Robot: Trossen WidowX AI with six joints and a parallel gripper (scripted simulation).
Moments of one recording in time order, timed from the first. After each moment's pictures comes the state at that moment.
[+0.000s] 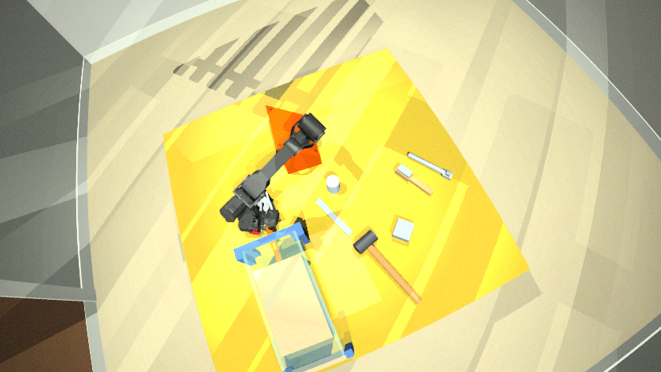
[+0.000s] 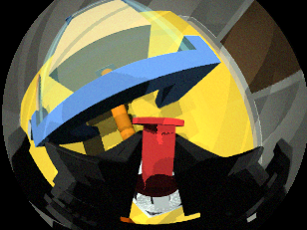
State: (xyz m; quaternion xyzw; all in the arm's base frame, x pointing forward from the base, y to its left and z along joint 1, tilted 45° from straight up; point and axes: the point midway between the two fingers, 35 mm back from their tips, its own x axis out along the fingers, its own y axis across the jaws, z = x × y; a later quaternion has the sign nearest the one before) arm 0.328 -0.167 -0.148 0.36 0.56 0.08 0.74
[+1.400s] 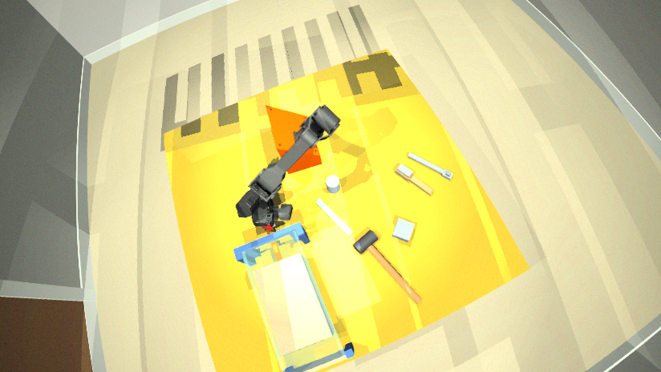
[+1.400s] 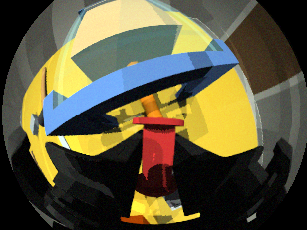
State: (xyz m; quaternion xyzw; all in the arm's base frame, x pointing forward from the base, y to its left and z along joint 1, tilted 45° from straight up) arm 0.319 -0.130 -0.114 0.36 0.56 0.09 0.74
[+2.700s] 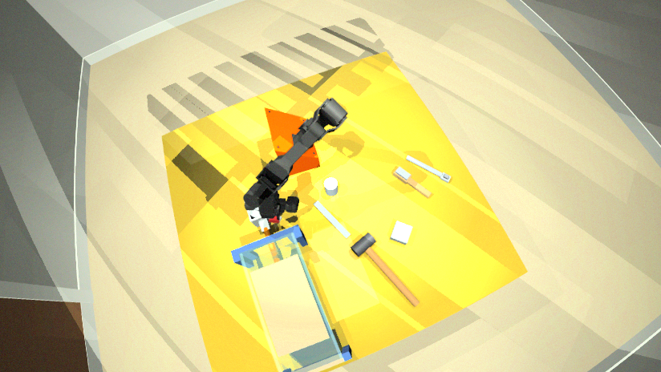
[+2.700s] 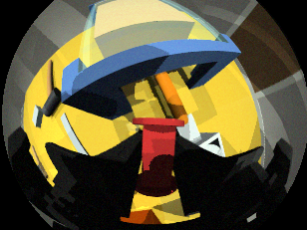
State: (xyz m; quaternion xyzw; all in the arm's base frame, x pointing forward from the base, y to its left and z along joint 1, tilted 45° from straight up) arm 0.291 -0.106 -0.088 0.36 0.56 0.09 0.74
